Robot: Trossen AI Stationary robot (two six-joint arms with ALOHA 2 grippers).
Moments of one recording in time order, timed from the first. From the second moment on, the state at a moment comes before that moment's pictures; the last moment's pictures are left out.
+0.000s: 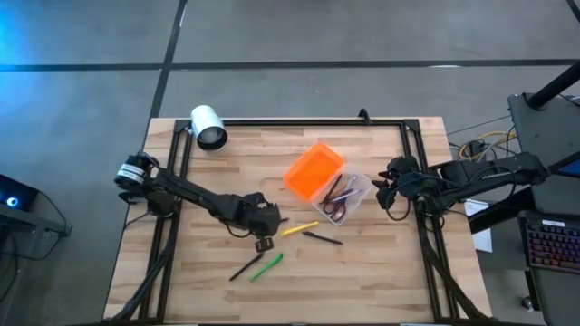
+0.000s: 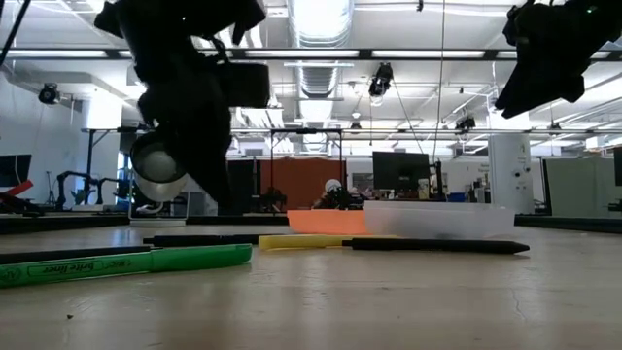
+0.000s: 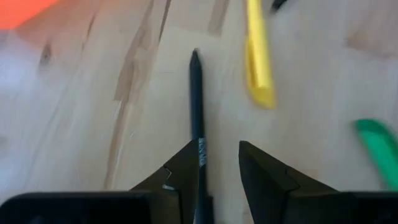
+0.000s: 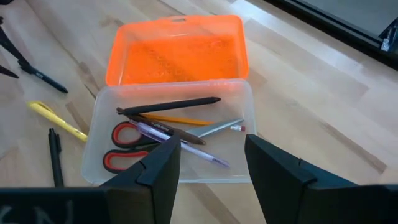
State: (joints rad) left arm -0.25 1.68 1.01 -0.46 -0.23 -0.44; right arm 0.18 0.71 0.68 -0.88 0.54 0.81
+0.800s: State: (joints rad) left arm -0.20 1.79 1.00 -0.46 -0.19 -0.50; right arm 0.18 0.71 0.68 -0.88 0.55 0.81
